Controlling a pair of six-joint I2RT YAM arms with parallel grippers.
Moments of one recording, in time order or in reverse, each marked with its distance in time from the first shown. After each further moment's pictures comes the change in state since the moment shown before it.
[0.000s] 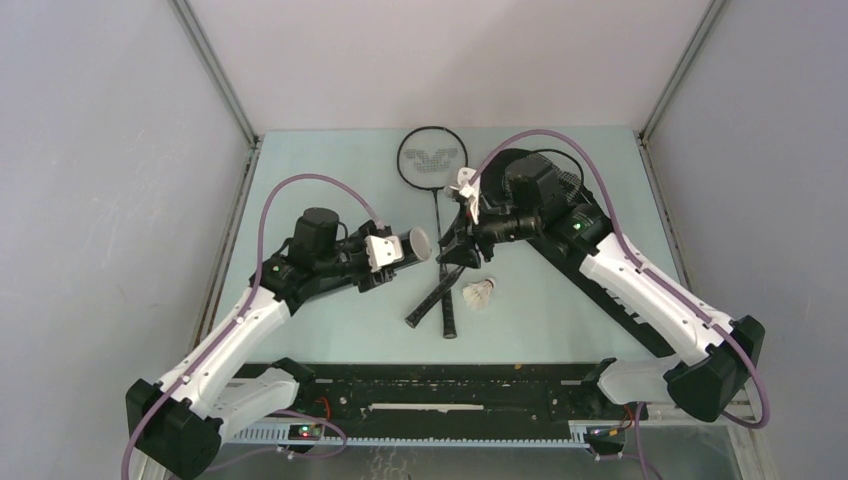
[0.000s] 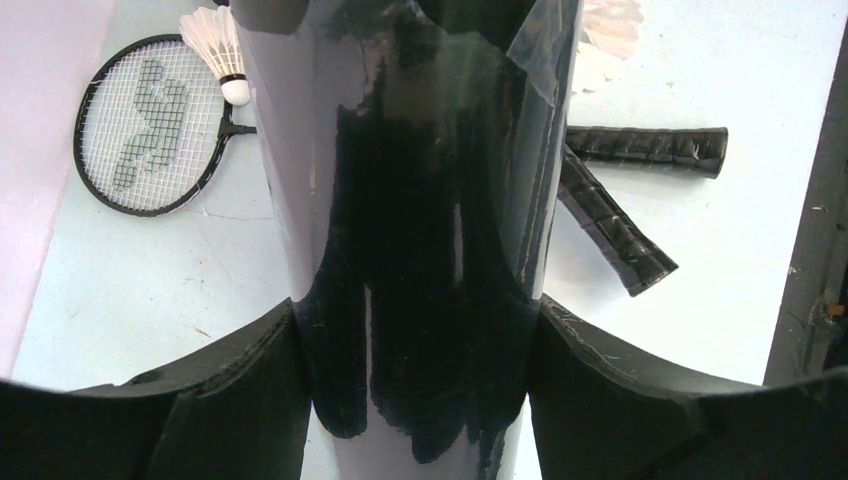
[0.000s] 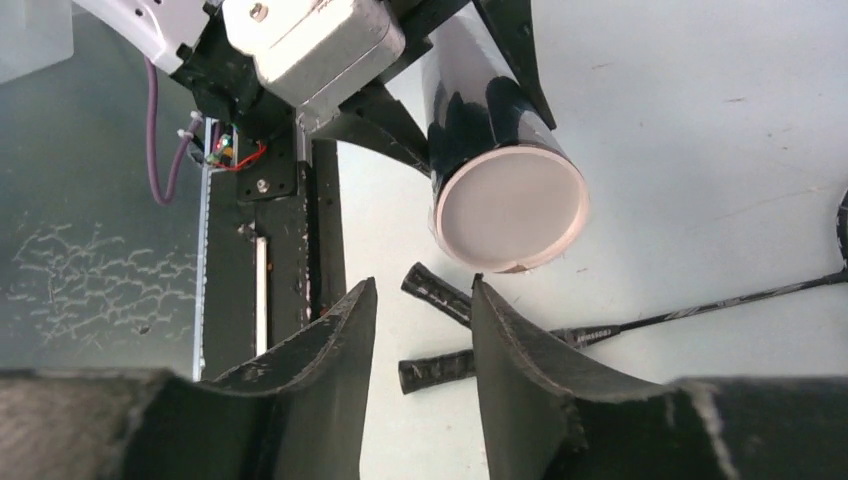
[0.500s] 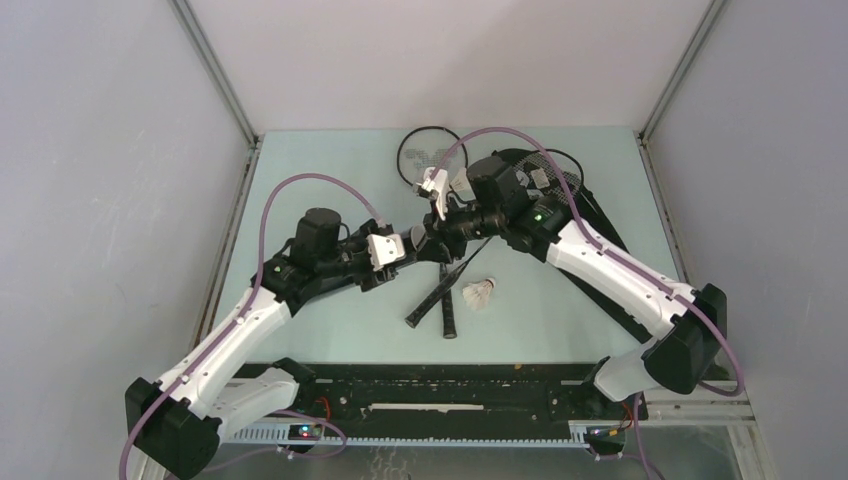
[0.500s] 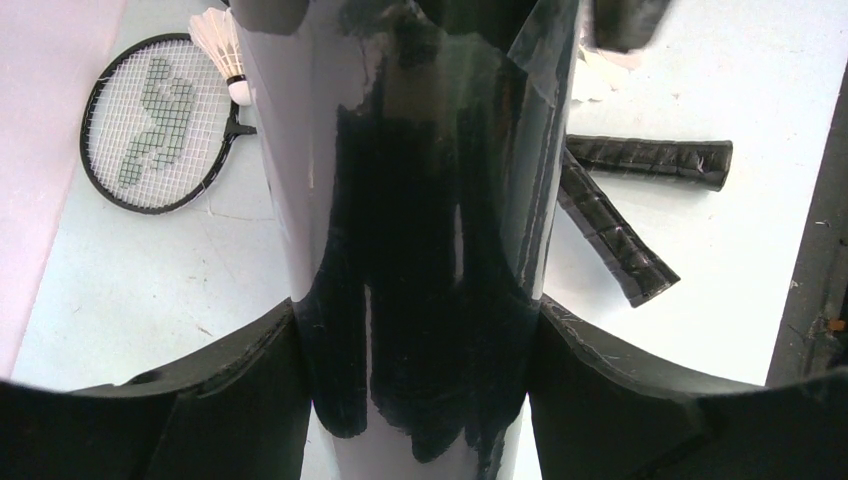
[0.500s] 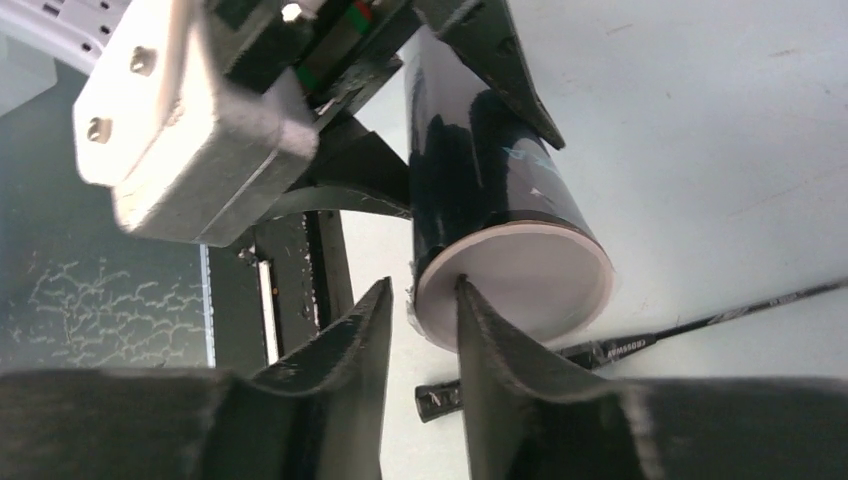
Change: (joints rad) left arm -0.025 0.000 0.000 0.031 -0.032 -0.045; right arm 0.100 0.167 0.090 0.037 0.121 0.145
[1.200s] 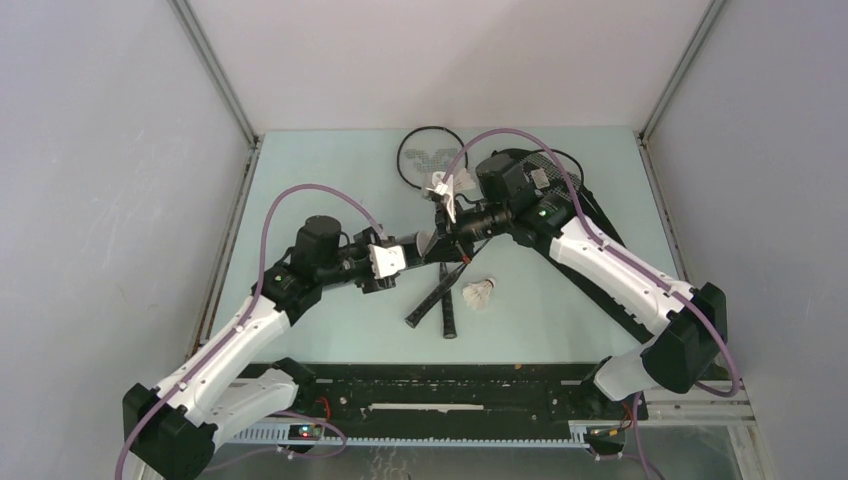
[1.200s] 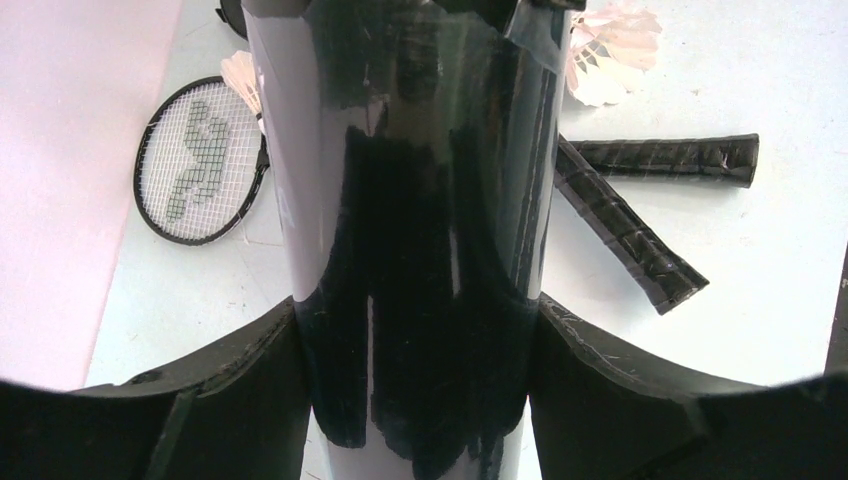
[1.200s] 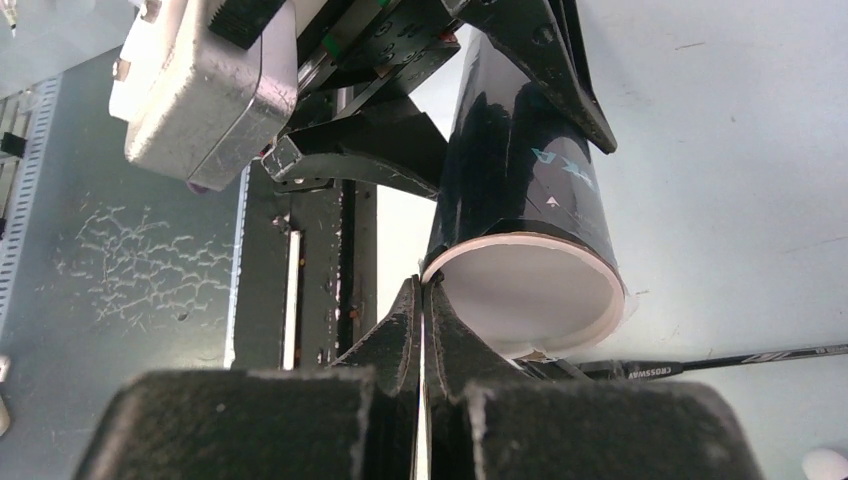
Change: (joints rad) left arm -0.019 -0.046 -0.061 0.078 -0.023 0.072; right arm -0.083 0.004 -0.034 -0.010 -0.199 -0.101
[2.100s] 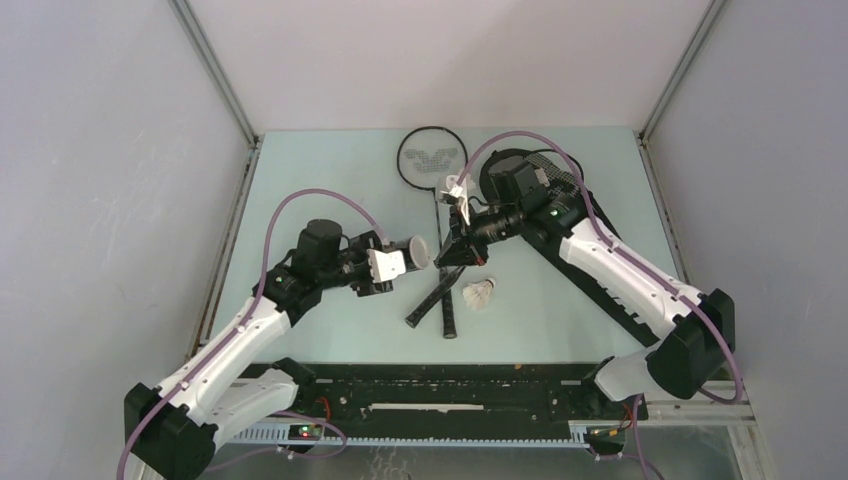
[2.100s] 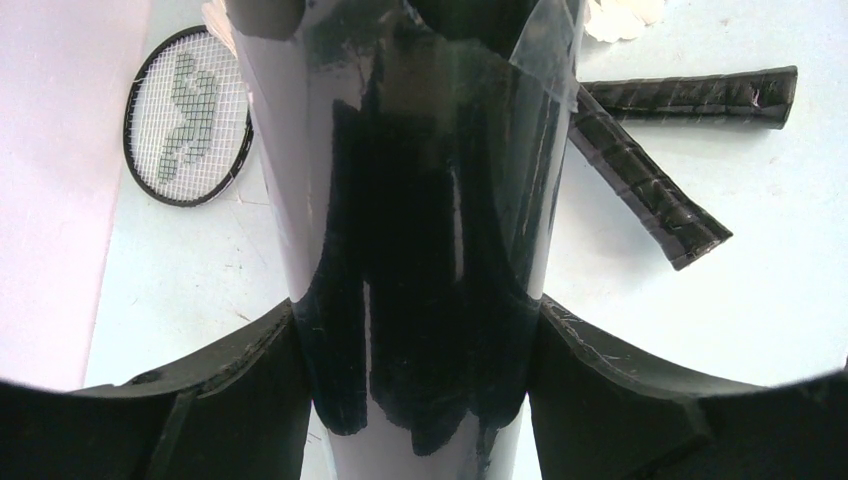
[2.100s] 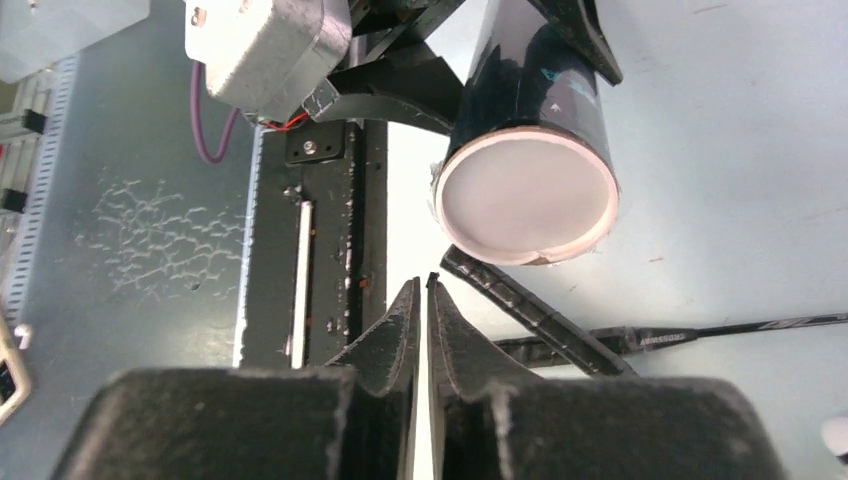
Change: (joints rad) left arm 0.005 0.000 -0.025 -0.043 -0.048 0.063; right arm -0.057 -0.029 -0.054 -0.058 -0.110 -0.060
